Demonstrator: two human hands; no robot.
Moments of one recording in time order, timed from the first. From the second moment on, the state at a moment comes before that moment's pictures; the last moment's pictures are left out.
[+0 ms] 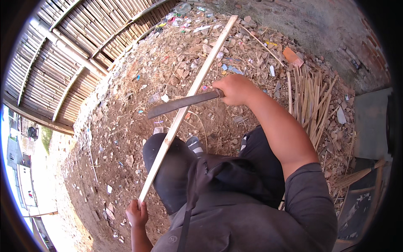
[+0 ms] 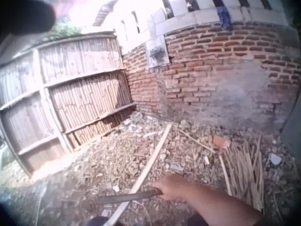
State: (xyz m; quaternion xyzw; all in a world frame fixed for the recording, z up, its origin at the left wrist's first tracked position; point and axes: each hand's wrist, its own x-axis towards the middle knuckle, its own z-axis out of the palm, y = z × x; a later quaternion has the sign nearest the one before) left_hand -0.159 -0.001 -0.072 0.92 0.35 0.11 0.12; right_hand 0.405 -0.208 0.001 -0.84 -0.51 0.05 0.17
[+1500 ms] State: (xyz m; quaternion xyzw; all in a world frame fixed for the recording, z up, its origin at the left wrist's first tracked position) left_hand -0.135 -0.009 -0.059 0.87 0.39 -0.06 0.28; right_hand 0.446 -0.234 -0.010 -0.65 -0.24 0.22 0.68
